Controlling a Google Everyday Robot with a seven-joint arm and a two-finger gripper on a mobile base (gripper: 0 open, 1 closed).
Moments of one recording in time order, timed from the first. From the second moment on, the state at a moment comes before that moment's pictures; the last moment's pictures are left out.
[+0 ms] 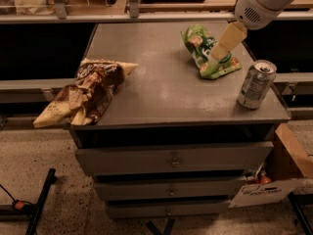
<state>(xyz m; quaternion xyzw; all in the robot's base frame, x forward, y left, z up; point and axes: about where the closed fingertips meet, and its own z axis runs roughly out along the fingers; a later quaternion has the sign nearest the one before) 0.646 -0.199 0.964 -0.44 0.85 -0.05 0.29</state>
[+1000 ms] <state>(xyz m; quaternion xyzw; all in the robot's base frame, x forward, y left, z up) 0.697 -0.196 0.939 -0.36 0.87 0.00 0.34</state>
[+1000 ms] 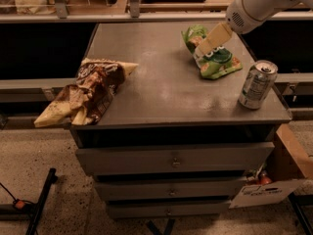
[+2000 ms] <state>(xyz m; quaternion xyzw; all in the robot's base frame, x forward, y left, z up) 0.786 -0.187 0.876 -0.24 0.91 0.02 0.34</state>
